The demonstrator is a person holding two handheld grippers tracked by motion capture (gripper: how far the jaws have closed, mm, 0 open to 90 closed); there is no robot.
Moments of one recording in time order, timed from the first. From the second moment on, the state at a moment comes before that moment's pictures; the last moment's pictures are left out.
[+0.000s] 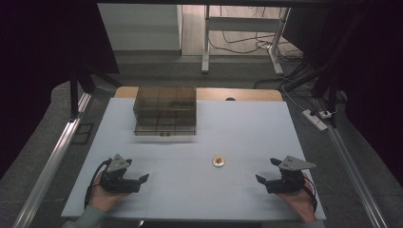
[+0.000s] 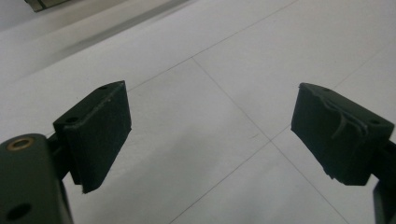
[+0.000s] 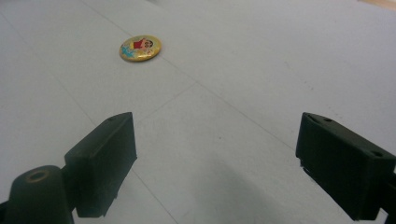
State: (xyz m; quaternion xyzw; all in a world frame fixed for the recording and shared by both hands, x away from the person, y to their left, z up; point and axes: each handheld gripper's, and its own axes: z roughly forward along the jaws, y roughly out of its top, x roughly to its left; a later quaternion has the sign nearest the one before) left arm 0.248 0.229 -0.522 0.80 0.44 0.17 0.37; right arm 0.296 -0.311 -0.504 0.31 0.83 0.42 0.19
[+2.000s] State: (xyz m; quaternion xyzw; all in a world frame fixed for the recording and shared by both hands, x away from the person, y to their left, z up) left arm 0.261 0.213 -0.512 0.81 0.42 0.17 0.37; right arm 0.300 -0.311 -0.510 0.31 0.84 0.41 0.19
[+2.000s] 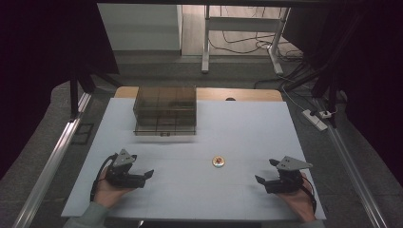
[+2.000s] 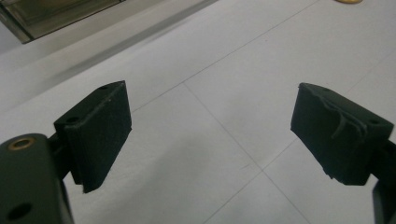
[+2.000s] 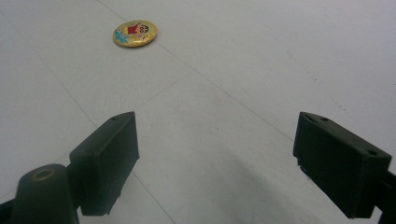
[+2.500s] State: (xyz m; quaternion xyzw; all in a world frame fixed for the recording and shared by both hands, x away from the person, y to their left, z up) left arm 0.269 0.199 -0.506 0.82 0.41 0.16 0.37; right arm 0.301 -0.311 -0.511 0.31 0.84 0.41 0.19
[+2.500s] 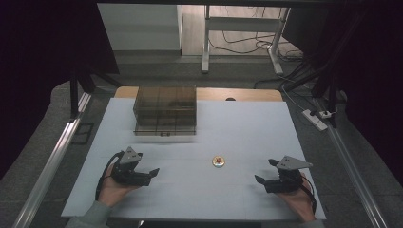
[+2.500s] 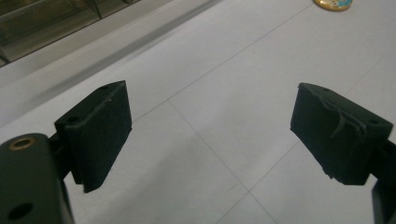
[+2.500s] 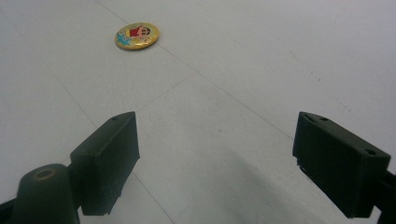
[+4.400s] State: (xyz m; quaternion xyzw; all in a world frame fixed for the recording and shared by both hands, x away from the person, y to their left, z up) left arm 0.304 0.133 -0.492 0.84 0.36 0.14 0.38; right arm 0.304 -0.308 -0.515 0.31 0.84 0.40 0.18
